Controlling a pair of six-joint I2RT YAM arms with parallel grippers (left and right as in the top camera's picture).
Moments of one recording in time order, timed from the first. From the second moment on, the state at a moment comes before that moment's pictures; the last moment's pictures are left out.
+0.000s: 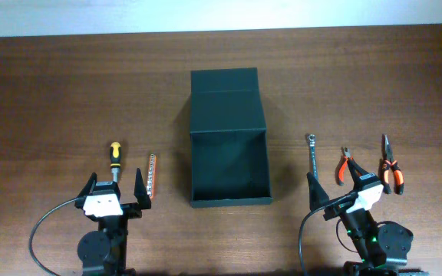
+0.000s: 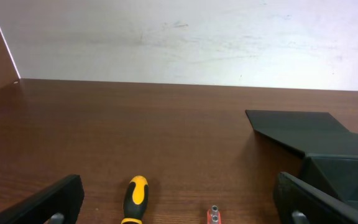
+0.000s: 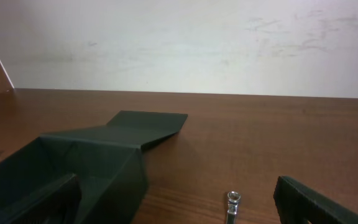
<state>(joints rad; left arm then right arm) 0.08 0.01 0.03 -0.10 0.01 -0.02 -0.13 0.01 0.01 -0.04 -0.45 0.08</state>
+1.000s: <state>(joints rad) 0.08 0.01 0.03 -0.10 0.01 -0.03 -0.13 0.02 0.03 -0.09 -0.63 0.21</state>
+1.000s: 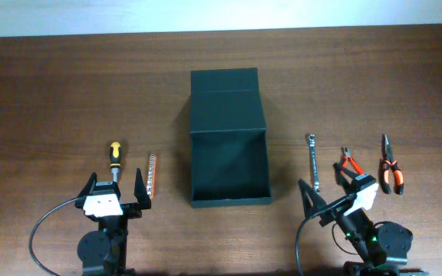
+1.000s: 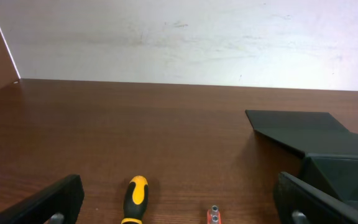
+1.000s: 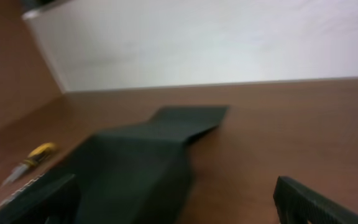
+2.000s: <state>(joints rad) 0.08 0.01 0.02 -0.10 0.01 -0.02 -0.13 1.46 1.57 -1.29 -0.37 -0.09</state>
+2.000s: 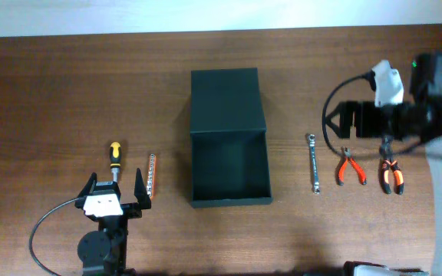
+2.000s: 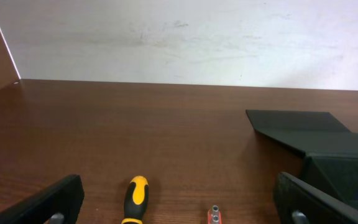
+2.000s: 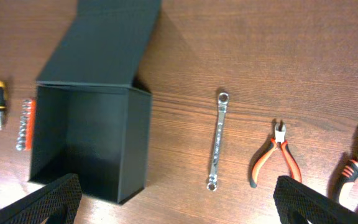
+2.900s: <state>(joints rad) 0.08 0.01 0.02 -0.10 0.01 -0.02 -0.09 1.72 1.58 -1.33 -0.12 -0.06</state>
